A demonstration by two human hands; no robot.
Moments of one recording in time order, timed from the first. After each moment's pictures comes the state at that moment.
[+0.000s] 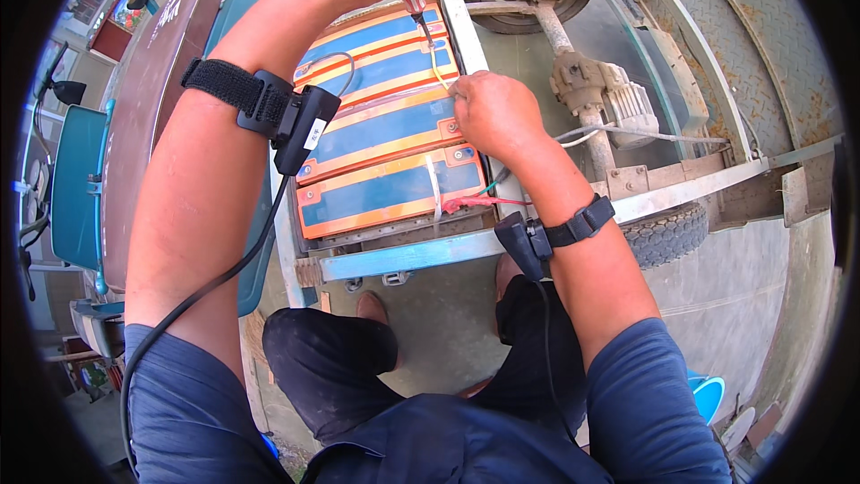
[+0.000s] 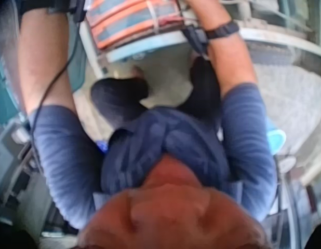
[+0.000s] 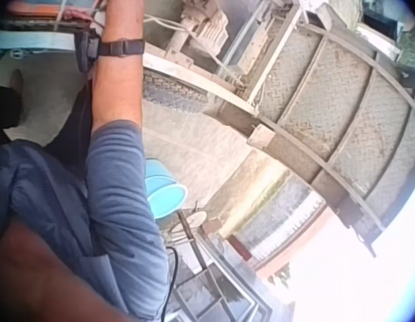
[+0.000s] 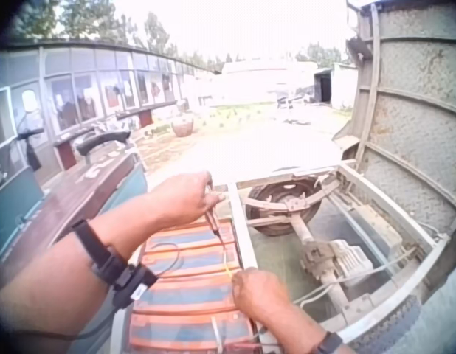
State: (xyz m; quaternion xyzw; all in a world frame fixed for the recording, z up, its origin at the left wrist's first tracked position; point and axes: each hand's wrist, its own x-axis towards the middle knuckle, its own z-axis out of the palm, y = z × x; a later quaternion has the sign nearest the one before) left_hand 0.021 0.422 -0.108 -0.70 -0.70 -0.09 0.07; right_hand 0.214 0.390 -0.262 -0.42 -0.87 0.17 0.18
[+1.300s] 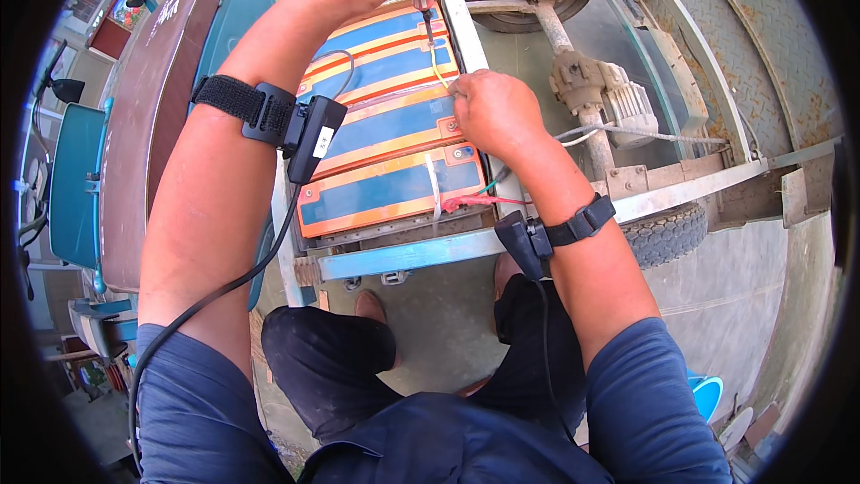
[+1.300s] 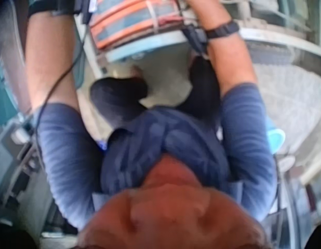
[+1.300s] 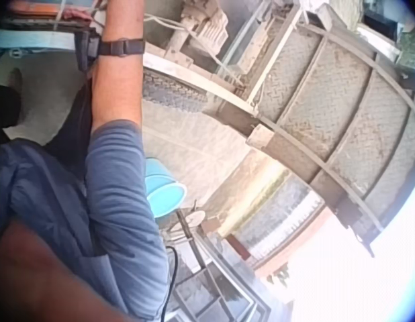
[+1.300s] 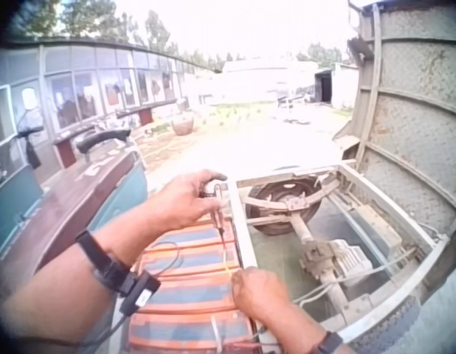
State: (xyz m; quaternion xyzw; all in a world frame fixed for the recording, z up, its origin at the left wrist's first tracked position) left_hand 0.016 0.414 -0.127 -0.72 -0.60 -0.33 -0.12; right_hand 0.215 0.392 -0.264 -0.42 -0.87 0.18 0.18
